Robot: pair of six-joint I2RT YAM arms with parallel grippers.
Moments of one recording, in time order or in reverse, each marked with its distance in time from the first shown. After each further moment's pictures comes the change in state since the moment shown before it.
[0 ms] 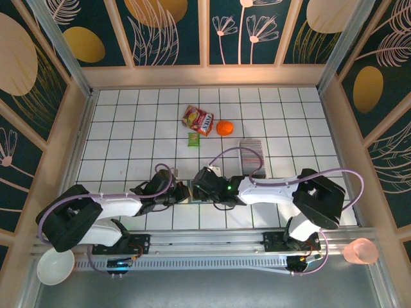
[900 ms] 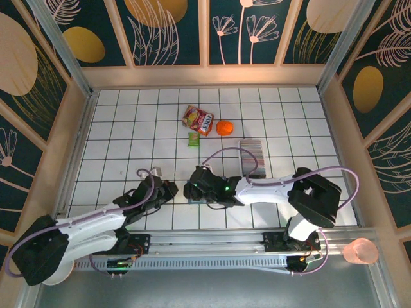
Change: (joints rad) left arm 0.000 -0.381 -0.099 -0.168 -0.257 -0.087; right arm 0.013 0.033 0.006 0.159 -0.070 -0.010
